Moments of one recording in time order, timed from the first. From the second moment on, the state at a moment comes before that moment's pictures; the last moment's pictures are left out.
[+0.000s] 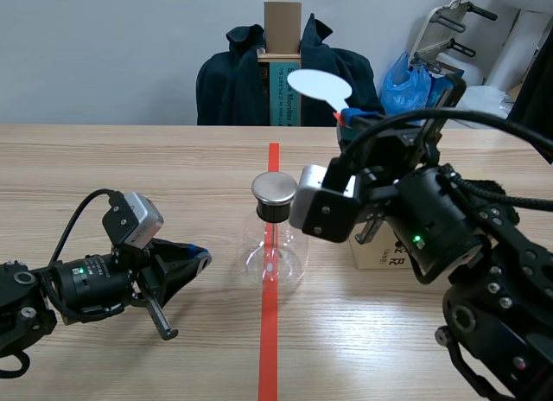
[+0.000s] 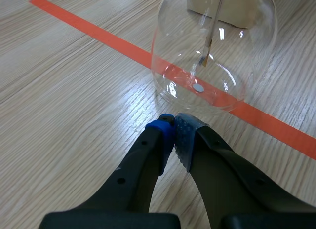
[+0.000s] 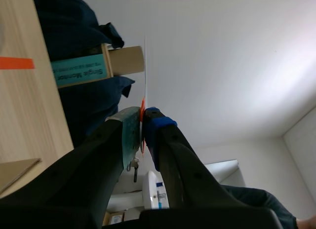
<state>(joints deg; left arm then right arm) -6.4 -25.7 28.6 54.9 -0.7 -33.4 -29.4 -12.5 19.0 -19.3 94.6 -67.8 -19.4 11.3</state>
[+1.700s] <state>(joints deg) -6.4 -25.7 28.6 54.9 -0.5 -33.4 -29.4 -16.5 21.3 -19.9 86.5 -74.7 -27.9 22.4</state>
